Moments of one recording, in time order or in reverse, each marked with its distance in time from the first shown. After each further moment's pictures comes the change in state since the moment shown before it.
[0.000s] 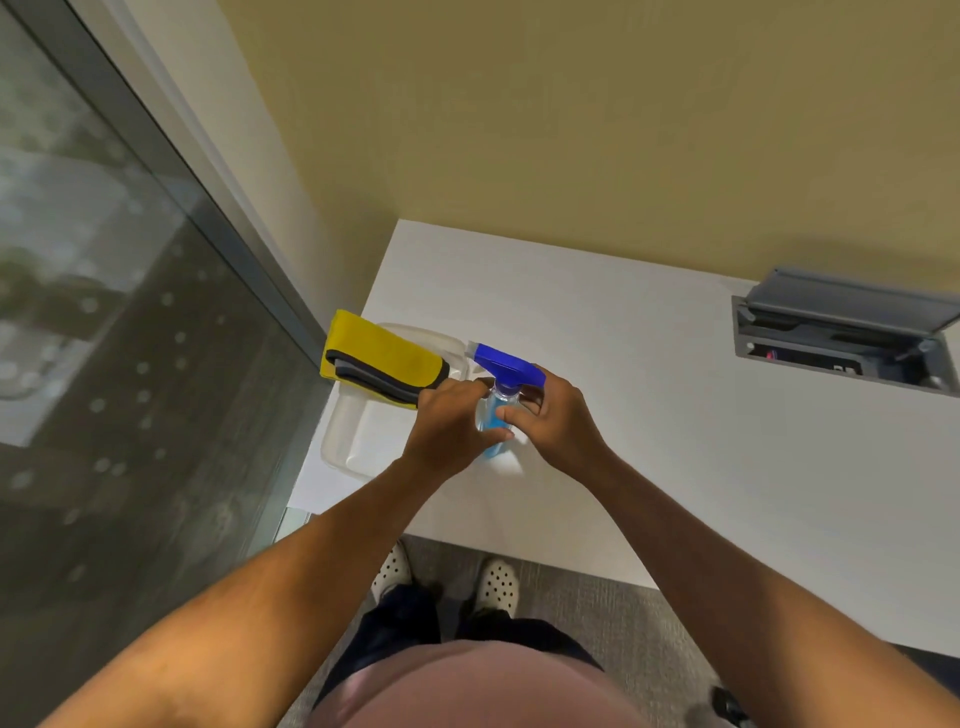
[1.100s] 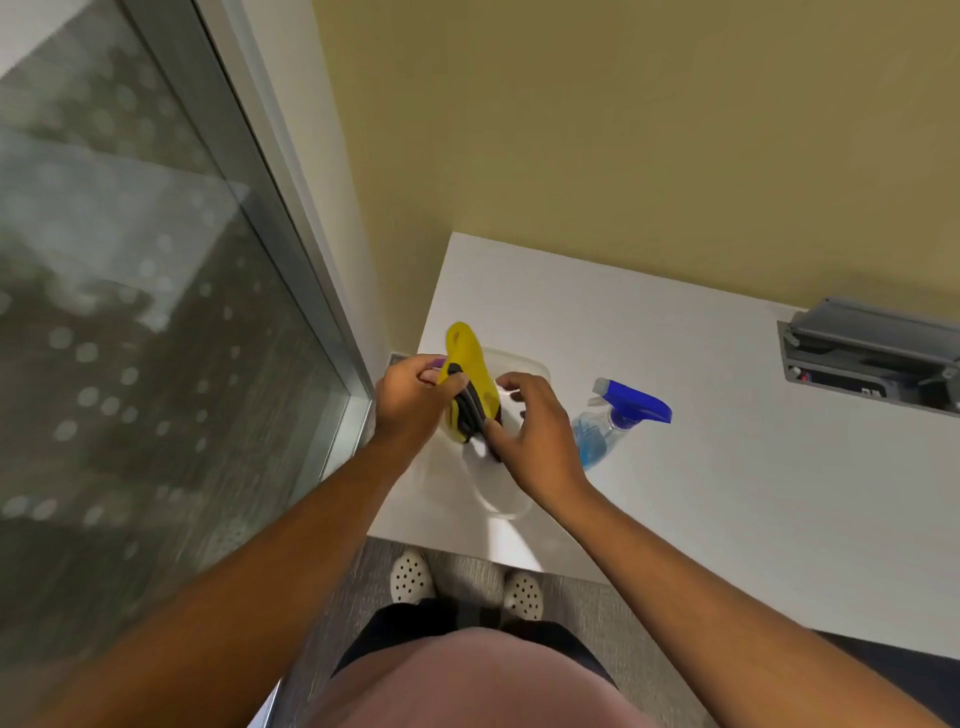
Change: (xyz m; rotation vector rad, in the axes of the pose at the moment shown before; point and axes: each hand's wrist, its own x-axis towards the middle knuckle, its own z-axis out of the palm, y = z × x) left_hand 0.013 -0.134 -0.115 -0.895 0.129 -0.518; right_hand 0.038 -0.082 0.148 -0.224 0.119 0.072
